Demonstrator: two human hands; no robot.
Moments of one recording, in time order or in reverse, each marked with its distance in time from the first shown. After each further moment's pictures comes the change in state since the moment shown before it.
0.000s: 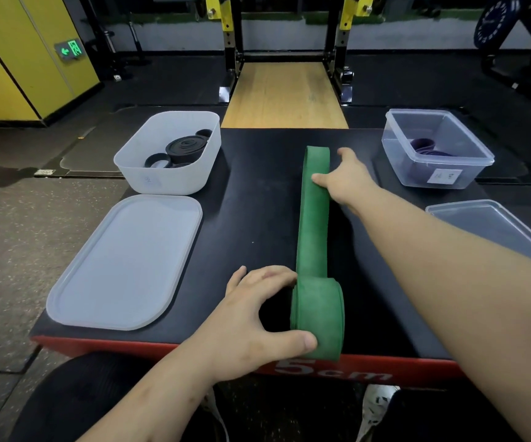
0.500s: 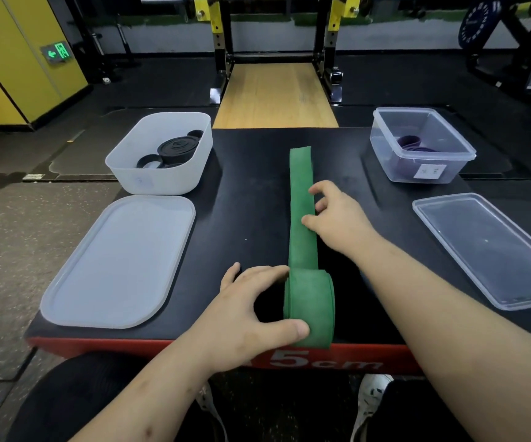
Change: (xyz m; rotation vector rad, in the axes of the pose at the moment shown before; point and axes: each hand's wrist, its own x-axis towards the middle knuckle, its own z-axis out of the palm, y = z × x) left_hand 0.002 -0.009 0.003 0.010 -0.019 -0.055; right_hand -0.075 0.032 0.010 -0.181 -0.057 -0.188
